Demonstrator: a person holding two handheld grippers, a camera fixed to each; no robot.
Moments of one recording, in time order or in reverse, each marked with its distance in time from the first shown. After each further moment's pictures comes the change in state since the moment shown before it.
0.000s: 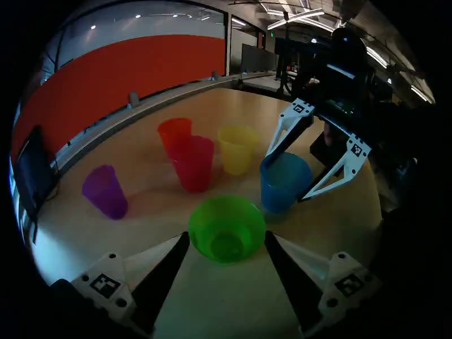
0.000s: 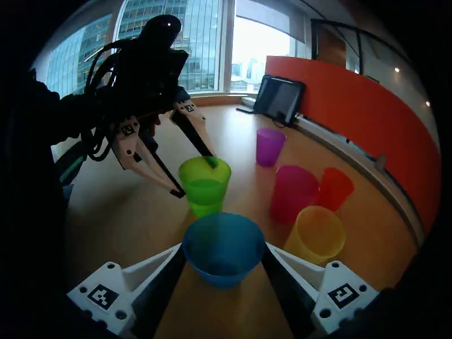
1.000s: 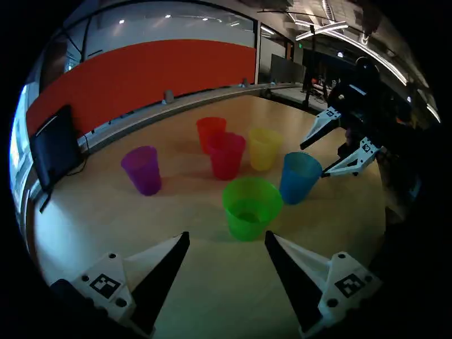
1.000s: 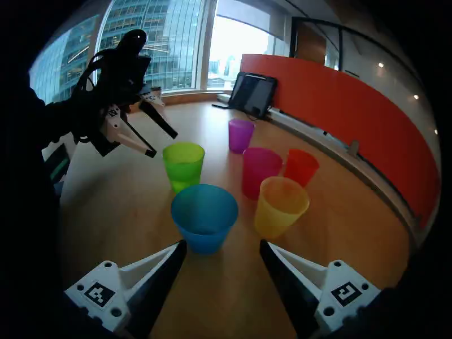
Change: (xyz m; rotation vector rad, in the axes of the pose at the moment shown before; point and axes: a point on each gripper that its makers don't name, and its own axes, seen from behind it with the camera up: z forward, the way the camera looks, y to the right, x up) left arm -0.021 -0.027 -0.053 0.146 0.047 -0.116; right arm -0.031 0.021 -0.053 -0.157 -0.009 0.058
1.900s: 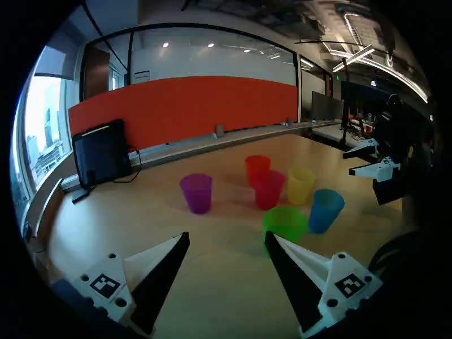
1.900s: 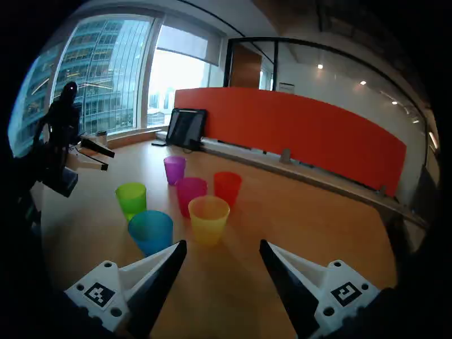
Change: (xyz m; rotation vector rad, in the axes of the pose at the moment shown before) left arm 0.025 -0.043 -0.059 0.272 0.225 -0.097; right arm 0.019 0.061 -0.061 -0.337 0.213 0.196
